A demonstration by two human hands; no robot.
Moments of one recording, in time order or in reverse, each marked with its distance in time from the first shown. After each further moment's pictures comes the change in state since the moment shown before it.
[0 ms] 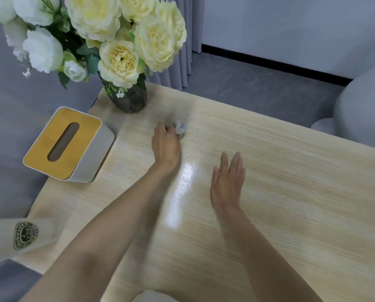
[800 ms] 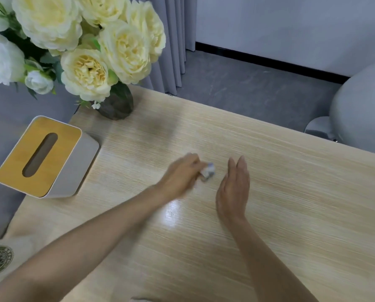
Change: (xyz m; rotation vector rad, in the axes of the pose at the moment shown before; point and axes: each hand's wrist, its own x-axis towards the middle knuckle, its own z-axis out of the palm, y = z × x) left_hand -0.043 0.027 0.009 -0.079 -0.337 0.665; right_hand 0.019 0.033 -0.002 0.103 0.227 -0.034
